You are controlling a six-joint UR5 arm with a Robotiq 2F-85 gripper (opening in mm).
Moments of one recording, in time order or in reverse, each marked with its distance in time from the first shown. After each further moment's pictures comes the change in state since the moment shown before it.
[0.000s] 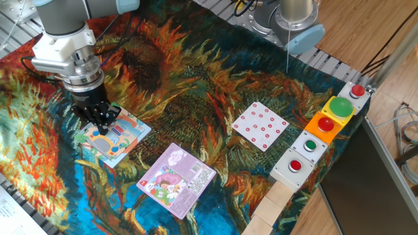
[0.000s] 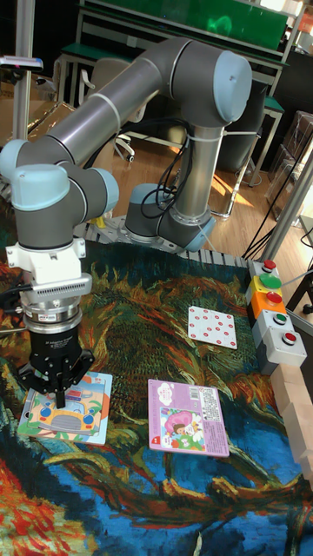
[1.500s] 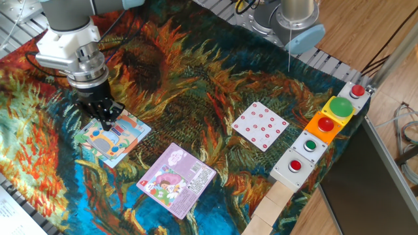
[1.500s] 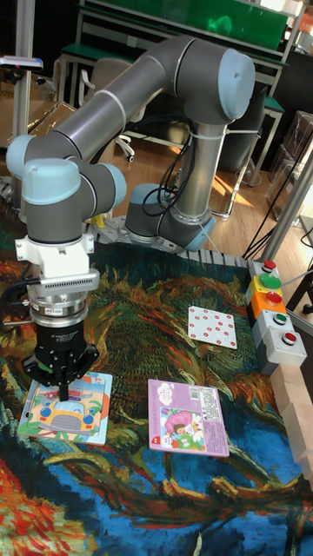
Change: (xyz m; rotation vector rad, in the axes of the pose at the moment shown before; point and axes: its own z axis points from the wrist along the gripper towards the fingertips) arm 0.002 0.007 -0.005 0.021 0.020 0.014
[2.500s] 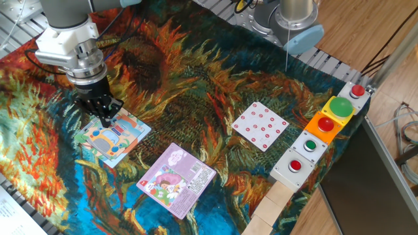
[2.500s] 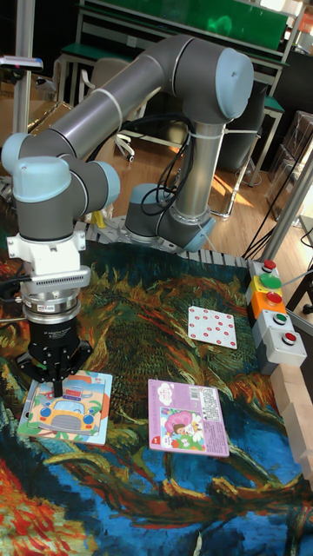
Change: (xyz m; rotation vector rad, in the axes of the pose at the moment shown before) arm 0.016 -0.007 -0.003 -0.007 0.007 0.009
